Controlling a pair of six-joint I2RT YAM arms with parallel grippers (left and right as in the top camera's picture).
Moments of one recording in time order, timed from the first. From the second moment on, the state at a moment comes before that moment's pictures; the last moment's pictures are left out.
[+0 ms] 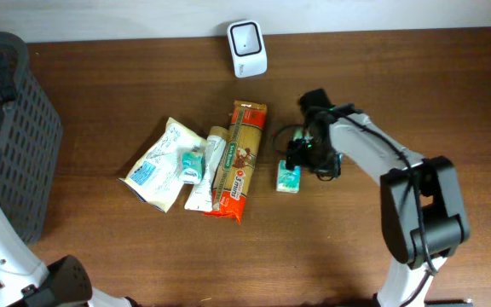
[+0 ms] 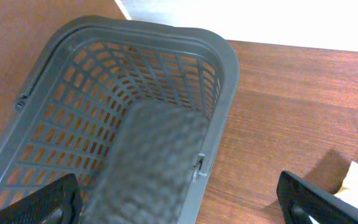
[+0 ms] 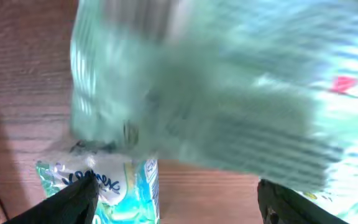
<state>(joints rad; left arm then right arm) 0.45 1.73 2.29 -1.28 -0.05 0.26 0.27 1.98 1.34 -0.88 -0.15 0.43</state>
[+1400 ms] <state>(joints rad) 0.45 1.73 2.29 -1.28 -0.05 0.26 0.30 1.94 1.35 -0.95 -0.11 0.33</state>
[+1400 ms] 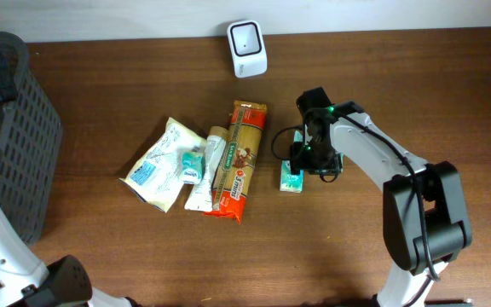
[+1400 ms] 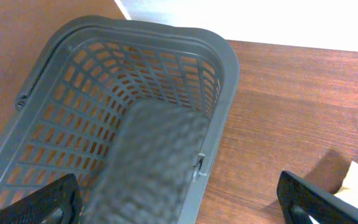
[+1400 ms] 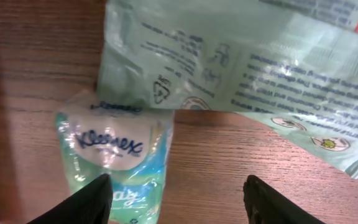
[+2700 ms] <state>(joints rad) 0.45 1.73 2.29 -1.28 -0.05 0.26 -0.06 2.06 1.41 -0.83 -0.46 0.03</state>
